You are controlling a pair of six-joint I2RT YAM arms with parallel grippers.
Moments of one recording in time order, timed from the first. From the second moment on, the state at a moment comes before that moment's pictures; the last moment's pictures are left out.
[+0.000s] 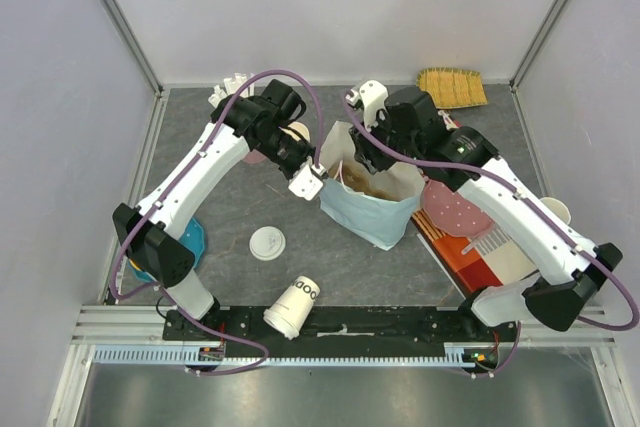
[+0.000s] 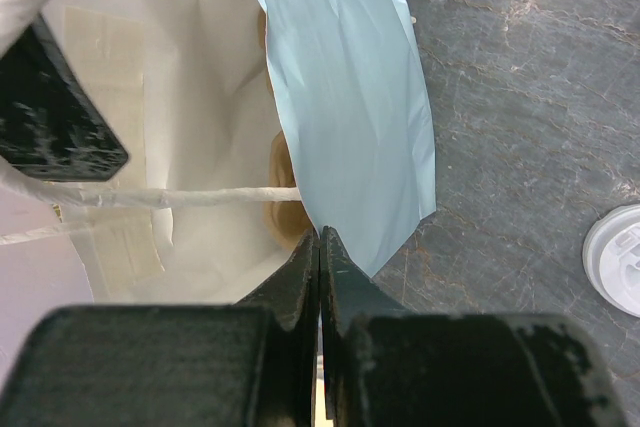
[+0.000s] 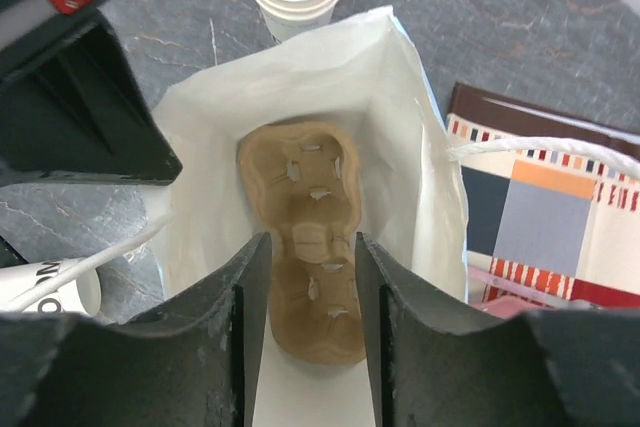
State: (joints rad) left arm -0.58 1.66 1.78 -1.33 0.76 1.88; right arm 0.71 1.38 1.60 -0.80 -0.01 -0.06
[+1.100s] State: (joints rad) left arm -0.58 1.66 1.77 -1.33 0.76 1.88; right arm 0.72 1.49 1.40 -0.77 0.03 -0.02
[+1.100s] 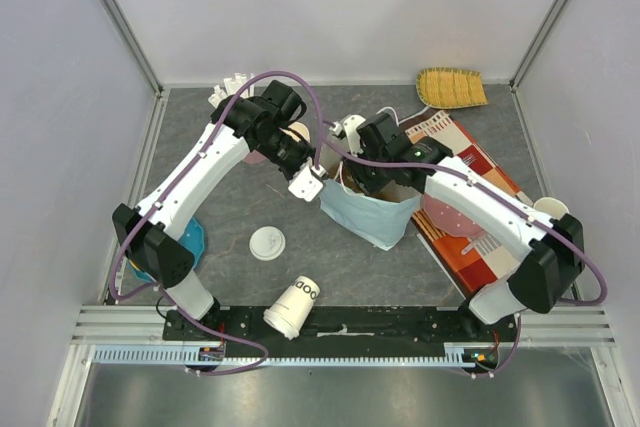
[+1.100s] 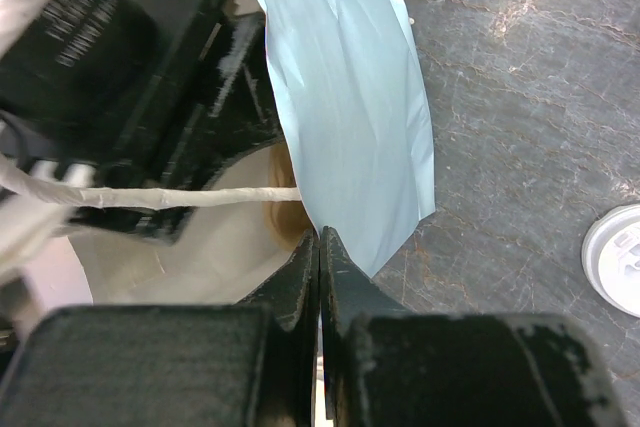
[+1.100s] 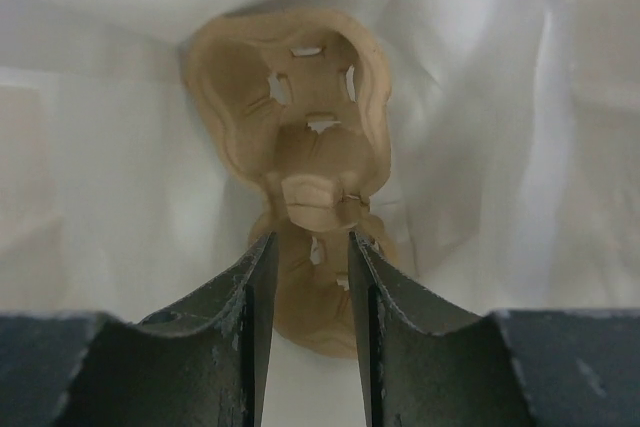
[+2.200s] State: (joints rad) left arm -0.59 1.66 1.77 -1.34 0.74 1.89; right arm 0.71 1.75 1.20 -0.59 0.08 -0.04
